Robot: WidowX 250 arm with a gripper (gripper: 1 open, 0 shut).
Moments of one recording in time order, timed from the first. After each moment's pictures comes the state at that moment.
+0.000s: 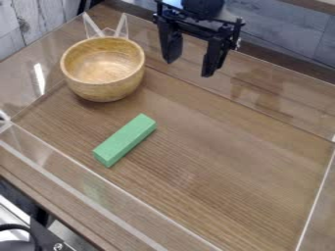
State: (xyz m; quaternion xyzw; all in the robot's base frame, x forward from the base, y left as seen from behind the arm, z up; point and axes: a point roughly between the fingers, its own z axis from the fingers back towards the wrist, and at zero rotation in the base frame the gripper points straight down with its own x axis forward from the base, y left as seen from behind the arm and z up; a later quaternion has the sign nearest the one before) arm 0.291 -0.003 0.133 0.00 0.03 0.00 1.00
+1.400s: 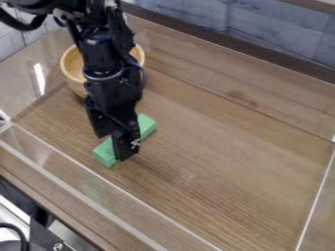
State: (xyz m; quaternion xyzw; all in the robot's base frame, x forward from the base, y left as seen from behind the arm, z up) arm 0.205 0.054 0.051 -0.01 -0.01 -0.17 0.99
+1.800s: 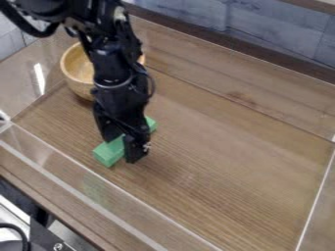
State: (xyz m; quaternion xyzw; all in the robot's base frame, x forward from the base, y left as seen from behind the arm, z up) arm 0.217 0.045 0.036 -0.01 -0.02 -0.12 0.99
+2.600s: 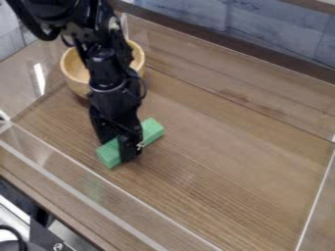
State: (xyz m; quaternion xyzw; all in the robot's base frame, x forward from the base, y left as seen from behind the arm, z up) arm 0.222 0.069 0.018 -0.01 -0.01 -0.11 0.99
